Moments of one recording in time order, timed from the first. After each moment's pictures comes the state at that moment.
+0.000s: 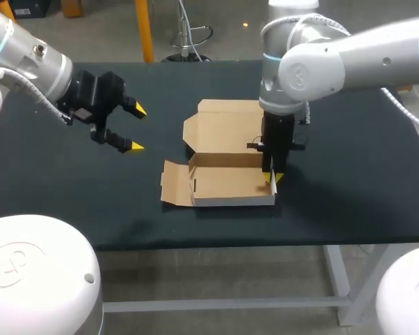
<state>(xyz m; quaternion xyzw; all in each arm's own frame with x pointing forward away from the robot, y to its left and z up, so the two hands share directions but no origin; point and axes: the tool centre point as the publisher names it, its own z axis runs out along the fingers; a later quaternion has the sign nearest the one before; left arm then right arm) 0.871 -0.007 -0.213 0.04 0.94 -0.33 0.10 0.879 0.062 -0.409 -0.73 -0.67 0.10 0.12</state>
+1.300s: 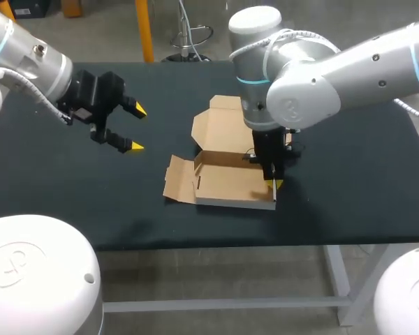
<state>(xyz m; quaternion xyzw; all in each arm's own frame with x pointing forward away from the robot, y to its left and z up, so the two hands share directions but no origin) 0.871 -0.007 -0.213 0.04 0.94 -0.33 0.10 0.867 0.054 -0.414 -0.77 -0.63 0.13 -0.03</state>
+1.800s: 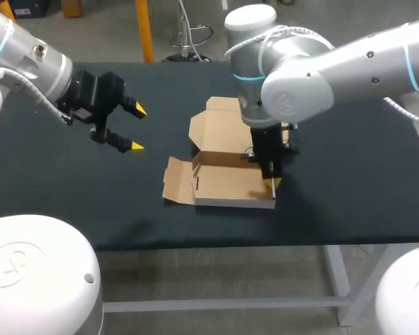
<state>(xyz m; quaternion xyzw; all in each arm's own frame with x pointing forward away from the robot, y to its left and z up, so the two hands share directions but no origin) 0.871 -0.007 -0.213 0.04 0.94 -0.33 0.10 0.872 0.057 -0.415 -0.73 -0.67 0.13 0.00</state>
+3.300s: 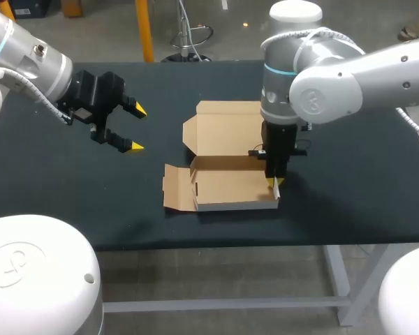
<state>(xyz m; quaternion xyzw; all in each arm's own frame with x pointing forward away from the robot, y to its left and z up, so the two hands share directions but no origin) 0.871 -0.007 -0.213 0.04 0.94 -0.33 0.10 0.872 0.057 -0.415 -0.70 -0.70 0.07 0.08</state>
